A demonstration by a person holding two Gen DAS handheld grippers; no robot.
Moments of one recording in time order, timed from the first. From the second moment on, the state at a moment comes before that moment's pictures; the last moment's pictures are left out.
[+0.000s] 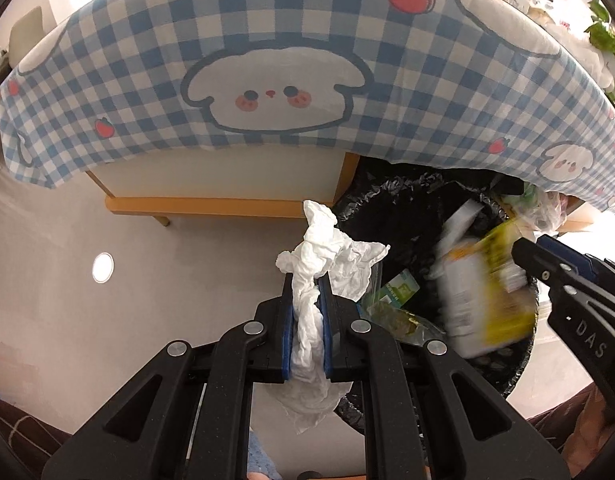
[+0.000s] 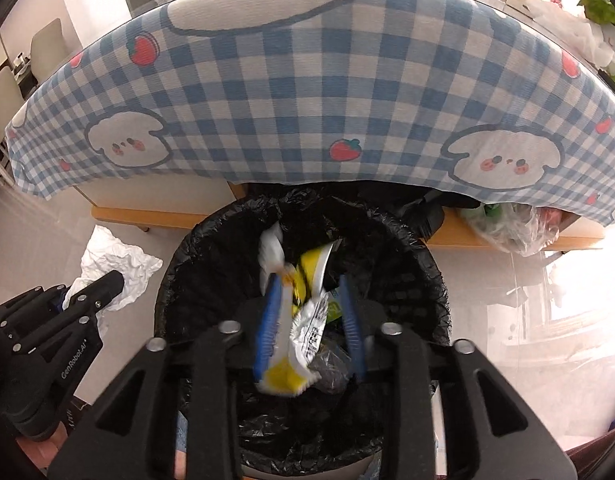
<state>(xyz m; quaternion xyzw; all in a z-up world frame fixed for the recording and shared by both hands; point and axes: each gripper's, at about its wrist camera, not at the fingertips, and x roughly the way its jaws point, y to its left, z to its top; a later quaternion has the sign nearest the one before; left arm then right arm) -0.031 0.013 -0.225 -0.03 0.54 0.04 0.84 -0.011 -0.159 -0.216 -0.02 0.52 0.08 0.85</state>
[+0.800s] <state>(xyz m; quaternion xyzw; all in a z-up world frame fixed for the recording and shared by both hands) -0.019 -0.099 -0.249 0.01 0.56 -0.04 0.83 -0.017 -0.279 -0.217 0.01 0.52 -0.01 0.85</state>
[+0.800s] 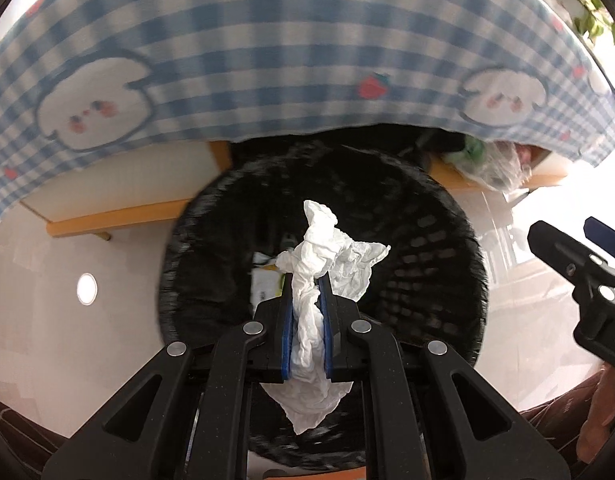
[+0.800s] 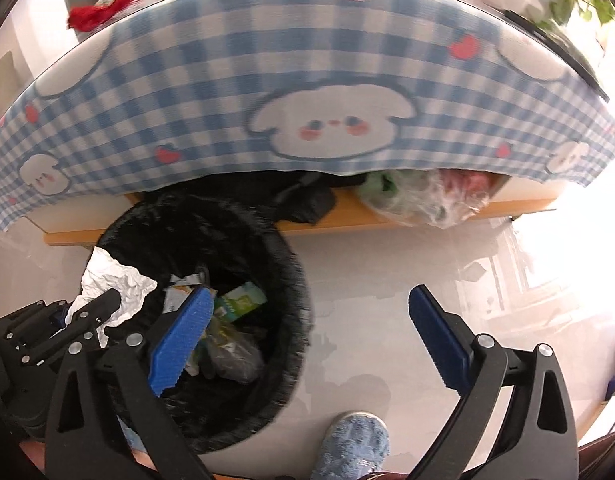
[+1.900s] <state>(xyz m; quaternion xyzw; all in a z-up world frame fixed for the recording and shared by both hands) -0.020 -0.102 -0.212 0.03 0.52 -0.01 0.85 -0.021 -0.297 -0.197 0.04 0.51 -0.01 0.86</state>
